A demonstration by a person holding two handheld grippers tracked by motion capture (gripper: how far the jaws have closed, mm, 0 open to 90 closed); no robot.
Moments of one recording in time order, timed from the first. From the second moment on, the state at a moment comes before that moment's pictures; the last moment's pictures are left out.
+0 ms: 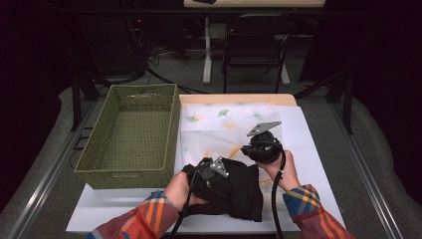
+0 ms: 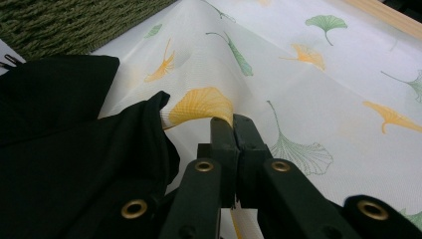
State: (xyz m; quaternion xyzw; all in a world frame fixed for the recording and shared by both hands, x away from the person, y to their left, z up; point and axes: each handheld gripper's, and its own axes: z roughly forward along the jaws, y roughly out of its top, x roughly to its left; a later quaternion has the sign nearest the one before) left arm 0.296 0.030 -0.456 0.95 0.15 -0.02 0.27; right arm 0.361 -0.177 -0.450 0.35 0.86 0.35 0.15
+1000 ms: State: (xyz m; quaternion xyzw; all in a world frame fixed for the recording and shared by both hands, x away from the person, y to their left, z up) left arm 0.308 0.021 -0.463 0.94 0.18 -0.01 0.28; right arm 0.357 -0.178 -0.441 0.36 0.84 0.36 0.16
